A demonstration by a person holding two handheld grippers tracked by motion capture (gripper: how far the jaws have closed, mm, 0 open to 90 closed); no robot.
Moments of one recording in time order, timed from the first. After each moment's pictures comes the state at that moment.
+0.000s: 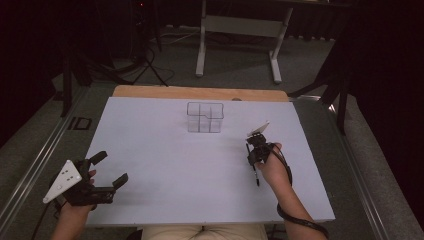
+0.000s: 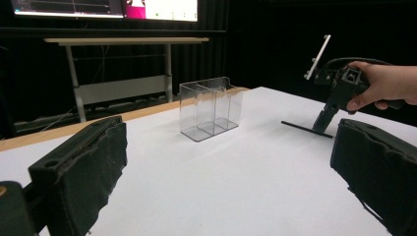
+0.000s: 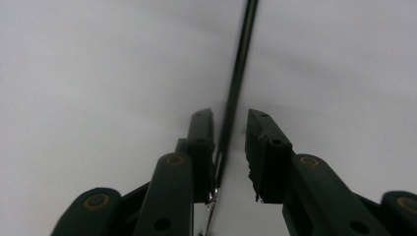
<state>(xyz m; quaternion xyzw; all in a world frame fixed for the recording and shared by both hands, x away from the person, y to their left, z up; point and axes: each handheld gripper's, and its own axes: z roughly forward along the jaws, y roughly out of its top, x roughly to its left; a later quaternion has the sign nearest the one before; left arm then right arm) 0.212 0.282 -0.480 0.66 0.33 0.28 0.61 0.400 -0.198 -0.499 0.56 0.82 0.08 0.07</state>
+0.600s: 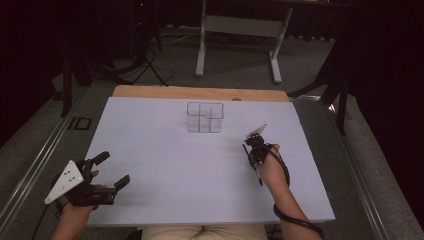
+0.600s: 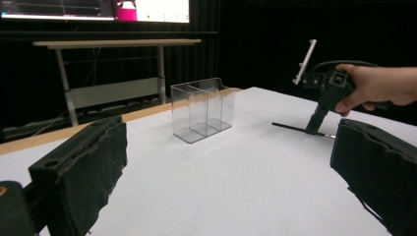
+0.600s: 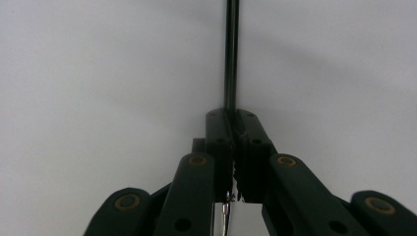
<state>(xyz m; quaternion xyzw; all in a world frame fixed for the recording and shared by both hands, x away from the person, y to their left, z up) 0.213 0.278 -0.481 0.67 0.31 0.27 0.62 0.402 -0.195 -0.506 0.56 0.82 0.06 0.06</state>
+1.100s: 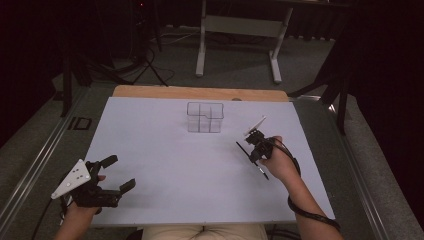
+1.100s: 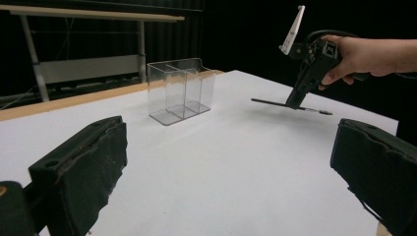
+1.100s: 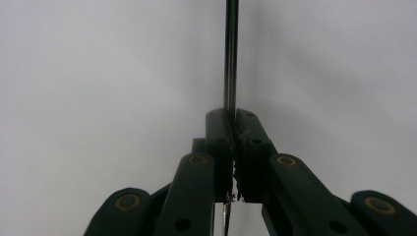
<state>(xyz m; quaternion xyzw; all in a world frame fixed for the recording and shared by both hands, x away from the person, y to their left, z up) 0.214 0.268 -0.480 0.69 0.33 0.21 0.61 0.401 -0.197 -0.475 0.43 0.90 0.08 0.04</state>
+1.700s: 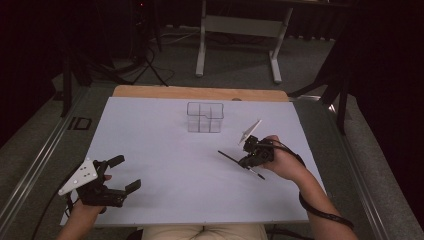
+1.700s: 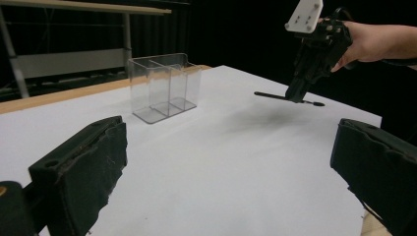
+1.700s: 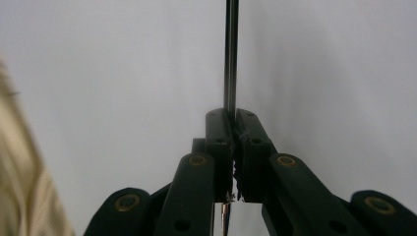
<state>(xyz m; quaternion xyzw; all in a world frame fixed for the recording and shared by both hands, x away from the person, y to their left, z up) 0.221 0.257 -0.479 0.70 0.32 0.19 0.61 0.374 -0.187 -0.448 0.20 0.96 0.18 -0.01</state>
